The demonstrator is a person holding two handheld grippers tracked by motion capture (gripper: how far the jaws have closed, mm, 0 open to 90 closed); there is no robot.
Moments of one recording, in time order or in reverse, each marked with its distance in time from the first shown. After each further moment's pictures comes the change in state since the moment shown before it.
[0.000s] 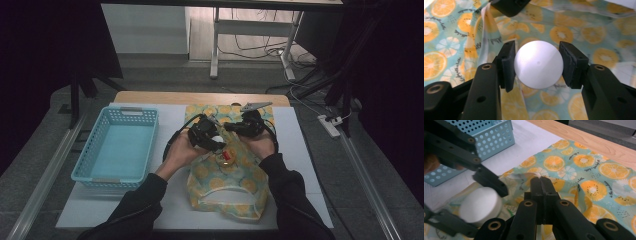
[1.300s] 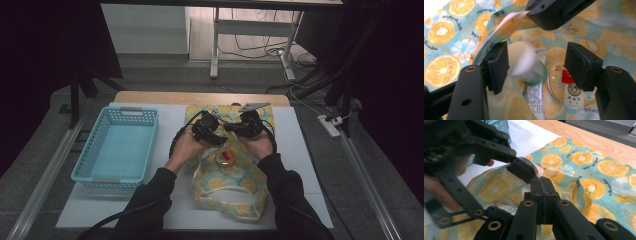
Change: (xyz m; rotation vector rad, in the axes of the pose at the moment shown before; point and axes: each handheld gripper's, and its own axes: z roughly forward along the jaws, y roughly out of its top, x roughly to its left) left arm 0.022 0.004 0.024 -0.039 0.056 -0.072; right arm -0.001 -0.002 0.006 0.010 -0.024 0.010
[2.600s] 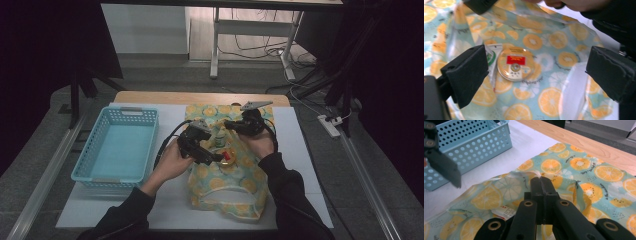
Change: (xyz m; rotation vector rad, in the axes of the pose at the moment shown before) left arm -0.037 -0.037 -0.067 -0.121 -0.226 0.040; right arm 0.002 0.006 -0.008 -0.029 -0.001 -0.004
